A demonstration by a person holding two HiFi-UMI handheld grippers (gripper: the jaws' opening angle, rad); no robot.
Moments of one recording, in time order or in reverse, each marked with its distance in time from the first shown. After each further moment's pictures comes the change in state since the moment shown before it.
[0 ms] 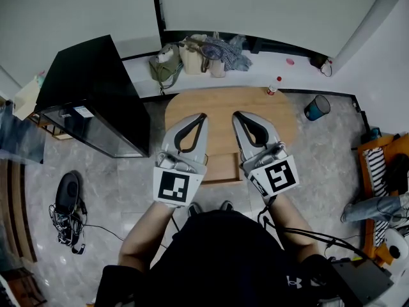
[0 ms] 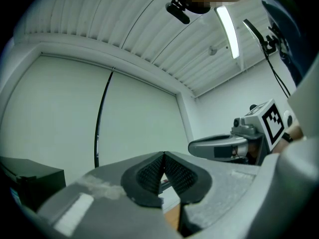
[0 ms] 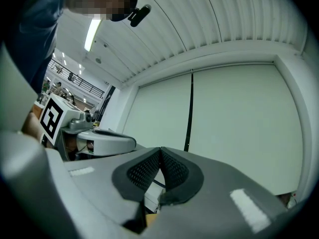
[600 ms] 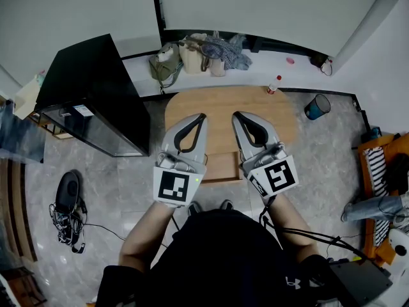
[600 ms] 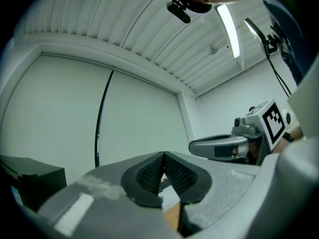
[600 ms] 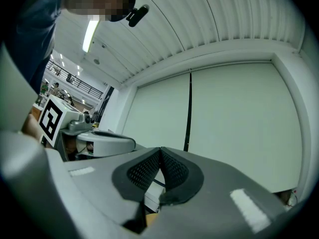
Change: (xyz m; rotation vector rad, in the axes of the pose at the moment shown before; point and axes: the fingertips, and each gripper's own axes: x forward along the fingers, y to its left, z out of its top) left arm -0.002 -0.005 -0.001 -0.008 0.004 0.008; right arm -0.006 -0.001 -0.001 0.022 0.001 -0.005
